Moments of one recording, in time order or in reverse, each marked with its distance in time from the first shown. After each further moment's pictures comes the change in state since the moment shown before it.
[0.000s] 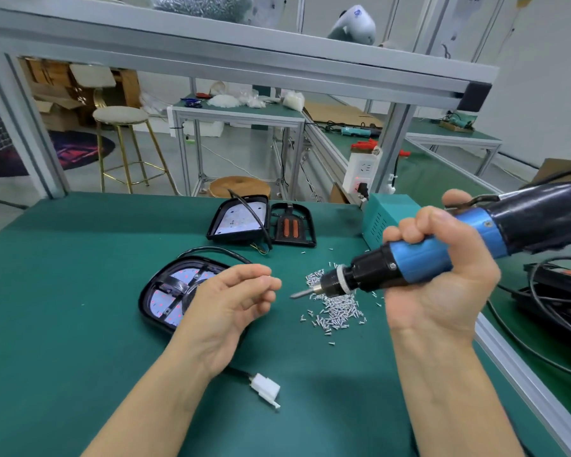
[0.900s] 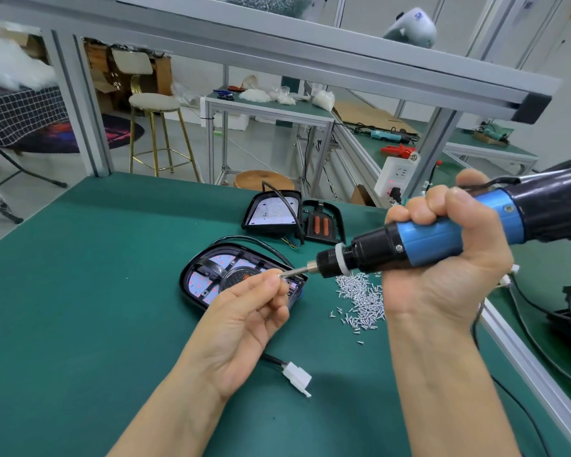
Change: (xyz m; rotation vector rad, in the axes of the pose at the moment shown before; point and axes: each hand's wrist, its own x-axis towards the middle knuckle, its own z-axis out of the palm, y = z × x) left_hand -0.035 0.005 -0.020 -0.312 0.006 -0.057; right_hand -0.014 0.025 0.046 0.130 -0.106 0.076
